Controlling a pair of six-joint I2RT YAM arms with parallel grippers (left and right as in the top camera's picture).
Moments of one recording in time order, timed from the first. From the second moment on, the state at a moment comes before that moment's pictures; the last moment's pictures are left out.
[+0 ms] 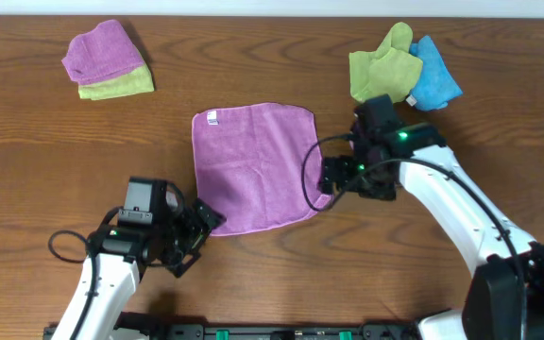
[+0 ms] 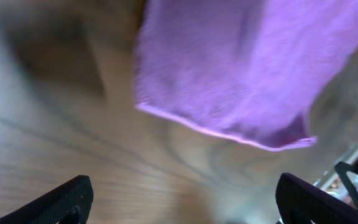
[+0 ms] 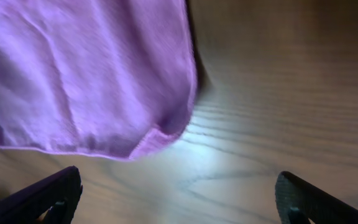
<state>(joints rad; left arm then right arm) -0.15 1.06 0.53 -0.71 0.50 -1.00 0.30 1.61 1.11 -0.93 -0.27 0.37</state>
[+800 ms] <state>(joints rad) -0.15 0.98 0.26 -0.28 0.45 -1.20 0.24 1.50 0.75 -0.45 -0.51 0.50</state>
